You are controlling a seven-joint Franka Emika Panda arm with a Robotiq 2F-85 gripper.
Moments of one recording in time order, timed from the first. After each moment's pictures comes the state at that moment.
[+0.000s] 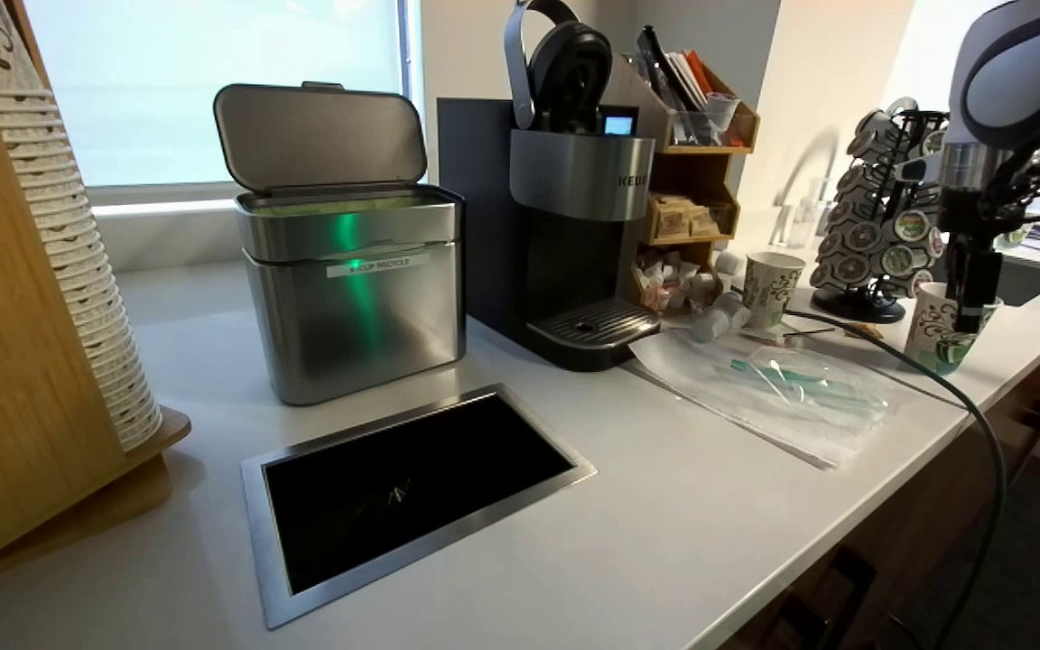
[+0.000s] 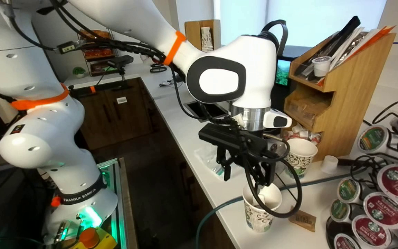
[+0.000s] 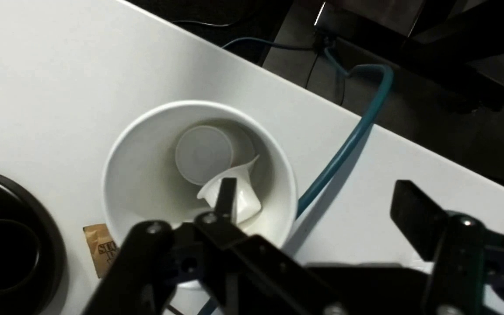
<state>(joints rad) -0.22 0.00 -0.33 -2.31 -0.25 2.24 -0.80</state>
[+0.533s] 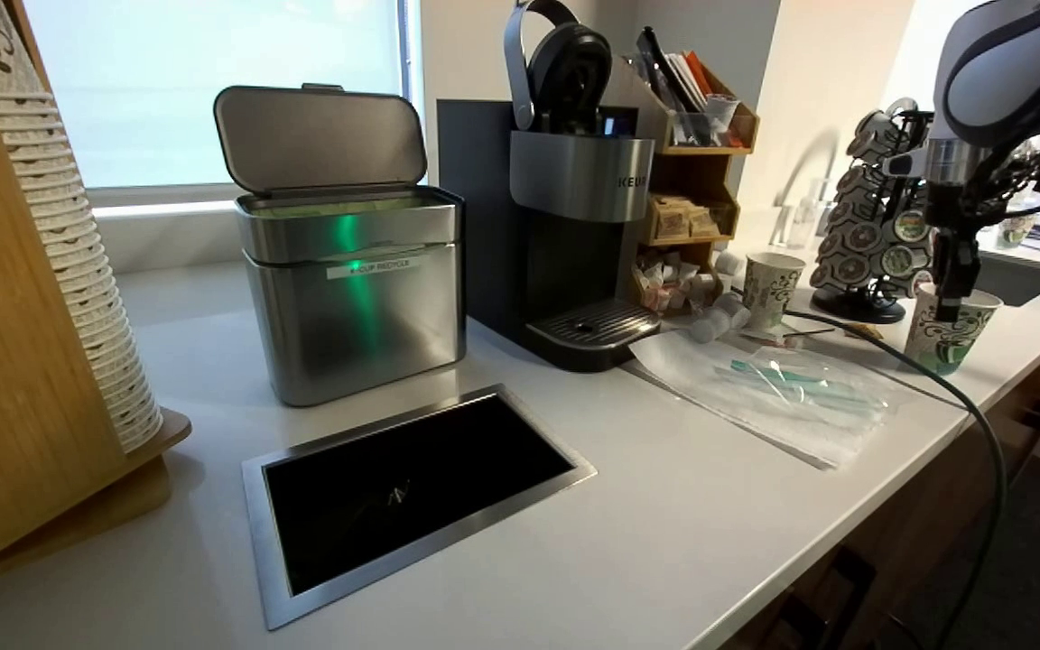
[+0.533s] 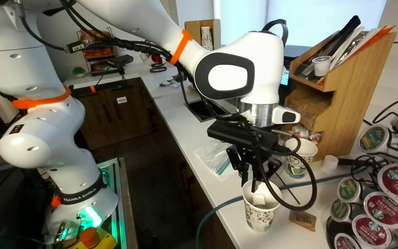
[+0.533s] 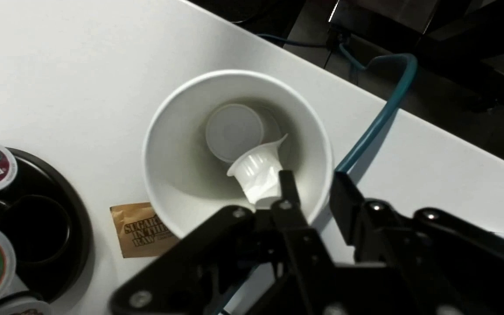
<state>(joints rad) -0.23 0.04 -0.31 -2.25 -0.26 2.24 -0.80</state>
